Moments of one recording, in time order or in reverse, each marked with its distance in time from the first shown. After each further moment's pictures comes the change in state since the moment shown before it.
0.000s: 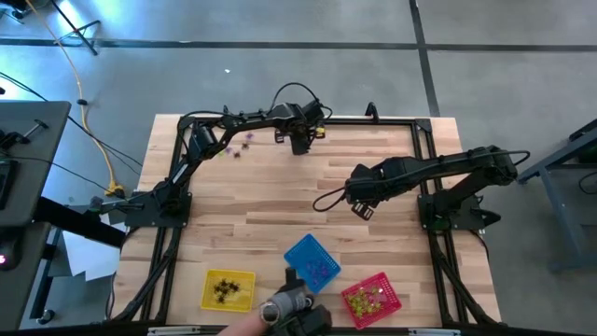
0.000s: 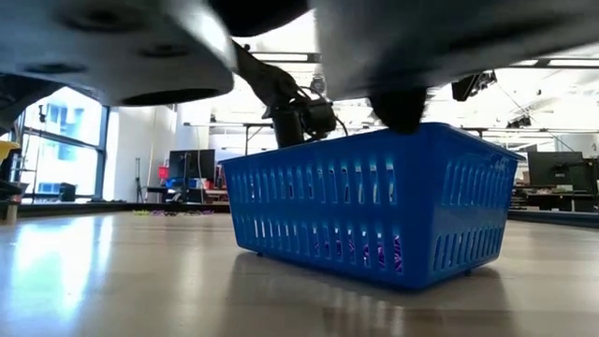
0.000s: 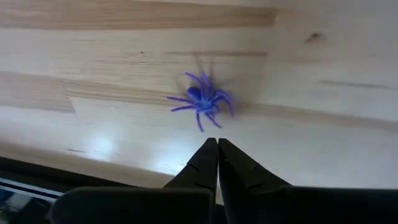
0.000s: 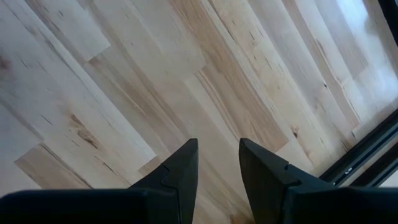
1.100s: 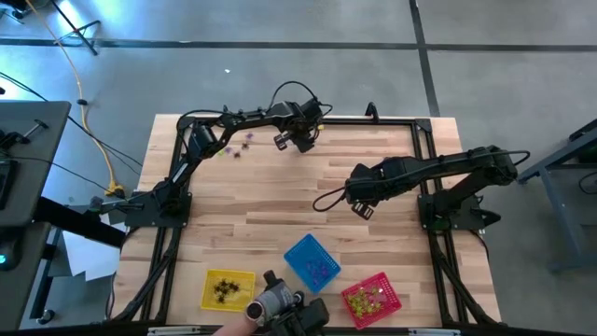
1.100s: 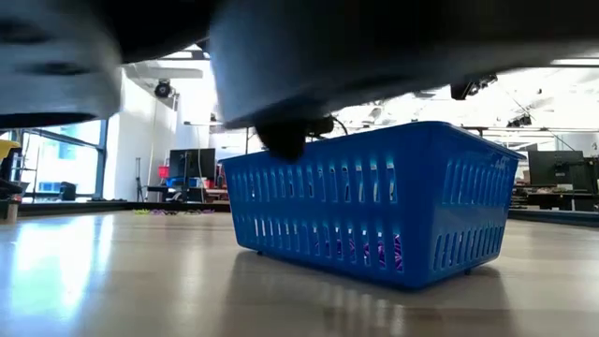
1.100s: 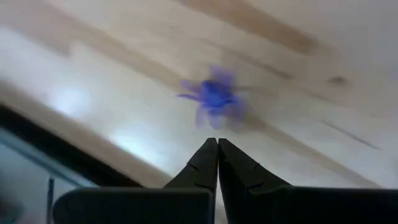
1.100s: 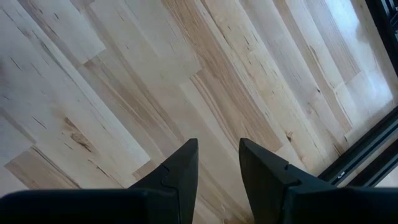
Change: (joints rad) left arm 0.015 0.000 0.000 -0.017 0.038 -0.389; right arm 0.000 0.000 0.000 0.000 0.024 -0.016
